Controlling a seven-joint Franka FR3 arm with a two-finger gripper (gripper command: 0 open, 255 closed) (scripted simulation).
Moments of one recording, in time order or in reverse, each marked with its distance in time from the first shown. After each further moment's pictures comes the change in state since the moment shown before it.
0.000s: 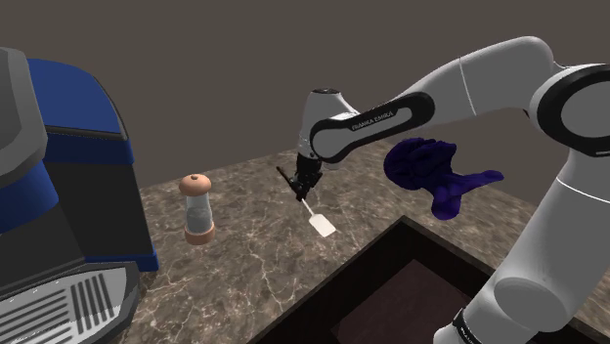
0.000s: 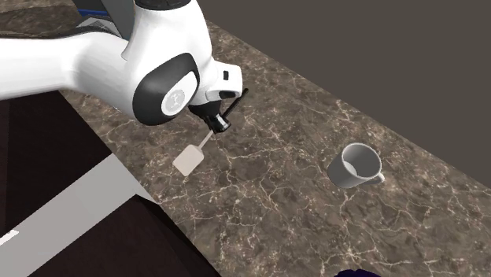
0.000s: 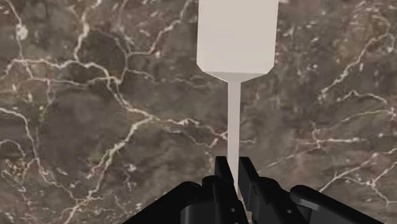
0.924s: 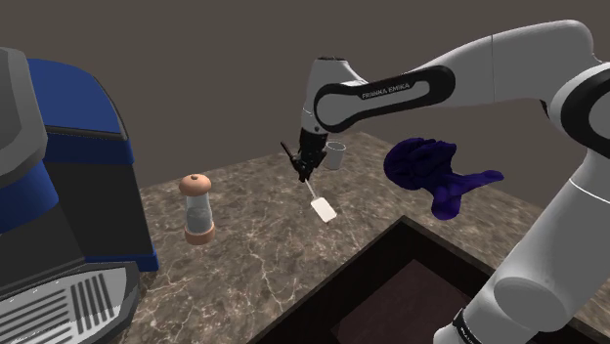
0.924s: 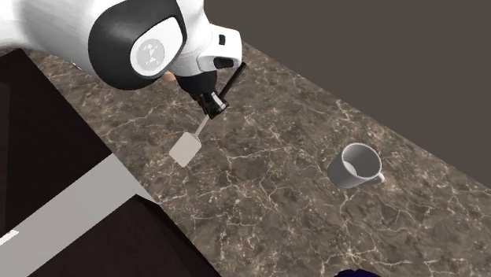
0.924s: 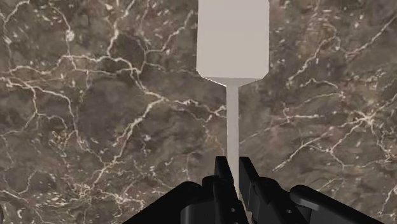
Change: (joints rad) arm -0.004 -0.078 0.001 0.106 0.033 -0.180 -0.024
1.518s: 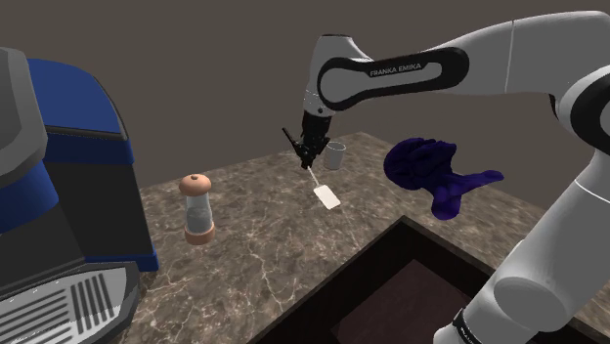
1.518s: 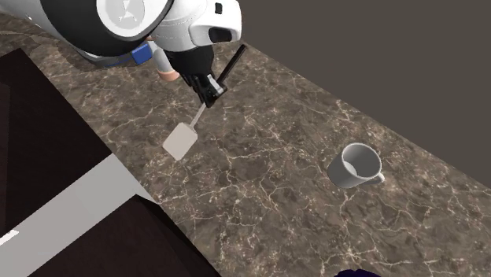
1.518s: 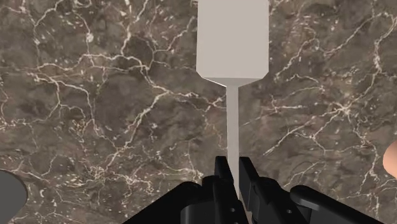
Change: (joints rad) arm -0.002 -0.031 -0.002 0.087 0.011 -0.117 -0.010
